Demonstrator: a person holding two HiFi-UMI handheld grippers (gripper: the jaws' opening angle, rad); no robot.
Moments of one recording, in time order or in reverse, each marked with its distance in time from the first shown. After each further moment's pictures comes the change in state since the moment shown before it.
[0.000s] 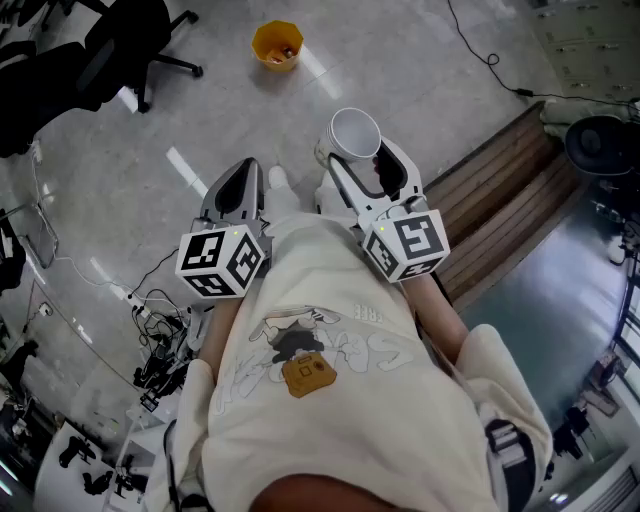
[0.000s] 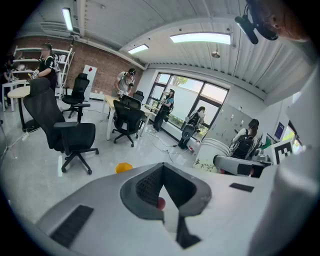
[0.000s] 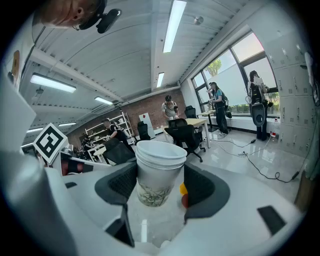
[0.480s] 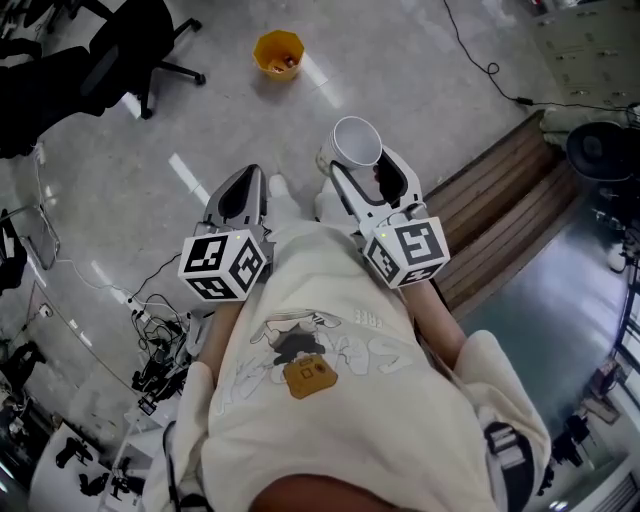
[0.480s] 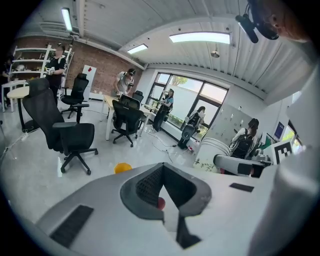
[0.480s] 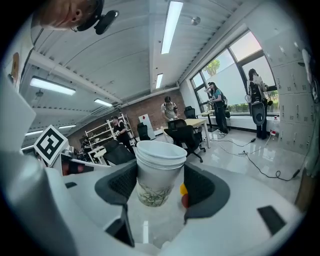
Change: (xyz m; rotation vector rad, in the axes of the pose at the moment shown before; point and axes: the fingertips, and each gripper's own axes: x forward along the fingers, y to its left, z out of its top) left arm -0.003 -0.012 0.002 0.001 0.015 -0.004; right arm -0.011 -0.003 0.005 0.028 0.000 0.000
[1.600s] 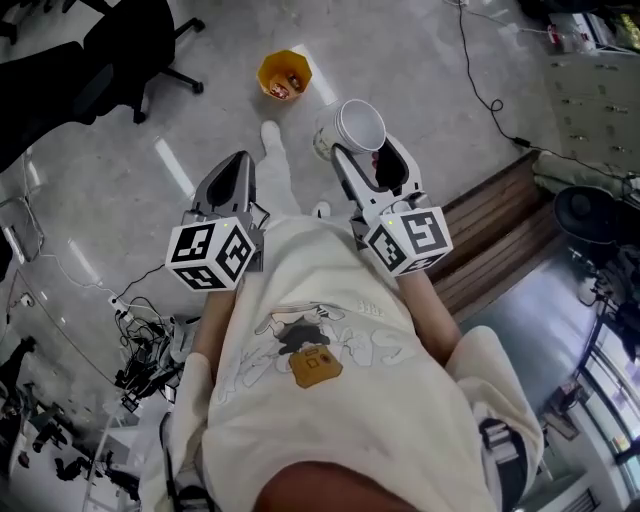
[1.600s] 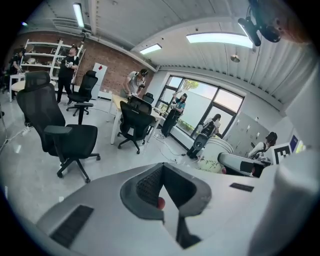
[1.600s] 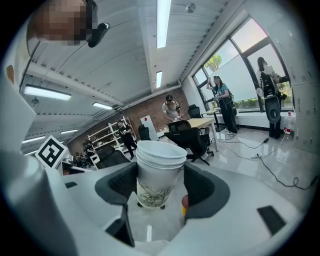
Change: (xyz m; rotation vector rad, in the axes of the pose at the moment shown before) left arm 0.151 0.112 0.124 -0.104 -0.037 0.074; right arm 0.212 -0.072 0.090 0.033 -0.002 0.075
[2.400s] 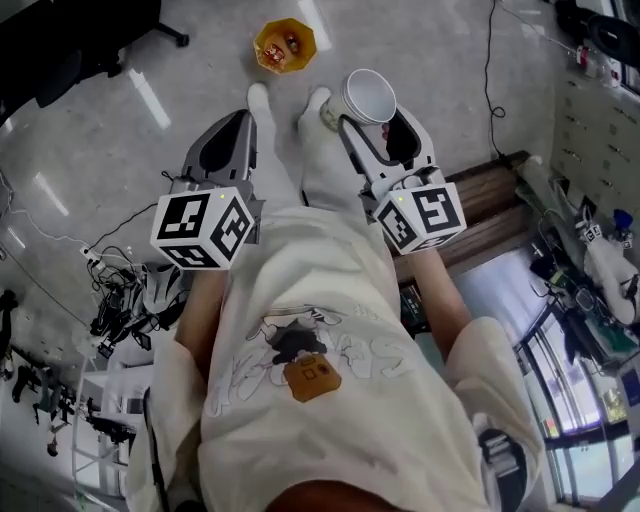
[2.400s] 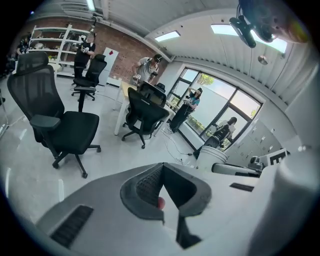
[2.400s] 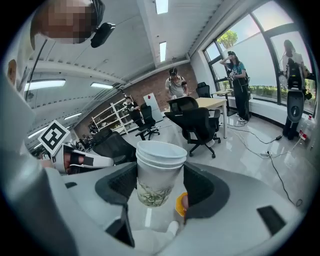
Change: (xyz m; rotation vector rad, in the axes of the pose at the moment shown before) left arm 0.175 0.084 0.083 -0.135 0.095 0.044; right arm 0.205 -0.086 0.018 -0.057 0.267 0.065
